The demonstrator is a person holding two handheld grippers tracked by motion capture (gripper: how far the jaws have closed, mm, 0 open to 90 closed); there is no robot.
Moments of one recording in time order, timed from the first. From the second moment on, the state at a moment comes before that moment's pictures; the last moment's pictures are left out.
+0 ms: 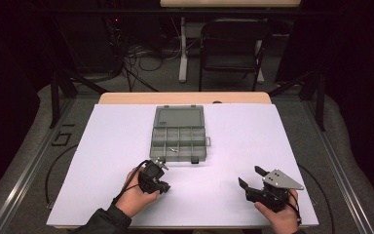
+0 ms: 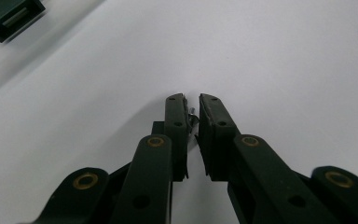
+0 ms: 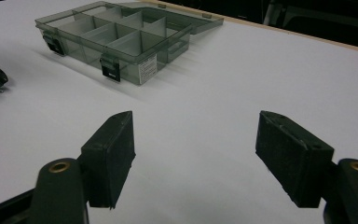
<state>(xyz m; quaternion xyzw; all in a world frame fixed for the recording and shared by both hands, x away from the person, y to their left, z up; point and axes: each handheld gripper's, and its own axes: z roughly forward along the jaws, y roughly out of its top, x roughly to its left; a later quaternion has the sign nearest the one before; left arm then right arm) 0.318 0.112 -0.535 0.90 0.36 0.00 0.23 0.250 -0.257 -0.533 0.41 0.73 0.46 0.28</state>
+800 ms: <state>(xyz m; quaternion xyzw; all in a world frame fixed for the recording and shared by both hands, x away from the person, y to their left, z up) 0.325 0.119 -0.517 0.90 0.36 0.00 0.25 0.251 -0.257 -0.533 0.41 0.73 0.47 0.28</state>
